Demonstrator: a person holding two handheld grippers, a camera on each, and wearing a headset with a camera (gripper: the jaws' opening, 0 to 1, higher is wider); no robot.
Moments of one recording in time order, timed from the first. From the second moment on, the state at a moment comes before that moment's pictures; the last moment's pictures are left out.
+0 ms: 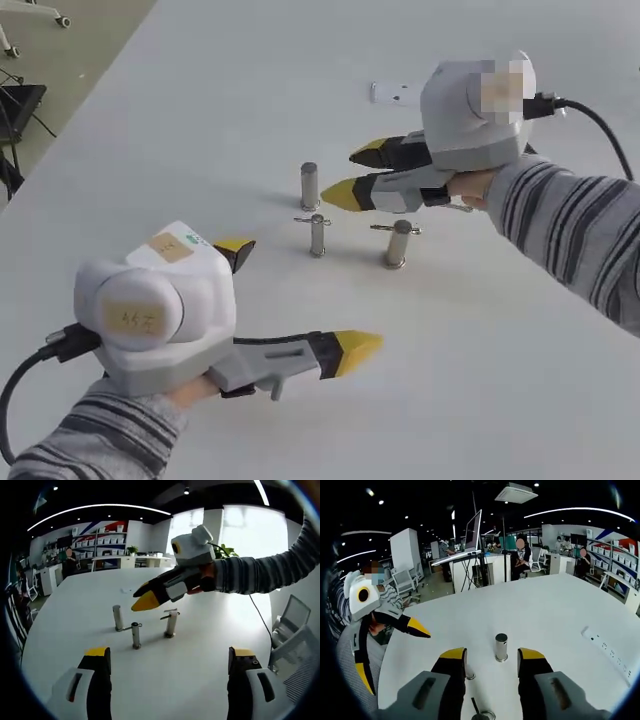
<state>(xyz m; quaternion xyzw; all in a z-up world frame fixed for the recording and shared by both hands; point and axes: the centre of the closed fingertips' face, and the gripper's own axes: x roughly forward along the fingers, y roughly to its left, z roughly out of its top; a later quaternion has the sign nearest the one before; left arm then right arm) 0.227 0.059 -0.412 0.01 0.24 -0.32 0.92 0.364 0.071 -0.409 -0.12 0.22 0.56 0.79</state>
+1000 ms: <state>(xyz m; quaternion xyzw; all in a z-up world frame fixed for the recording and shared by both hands) 0.223 0.059 -0.418 0.01 0.24 -0.33 0.91 0.386 0.102 -0.445 -0.11 0.24 0.53 0.80</state>
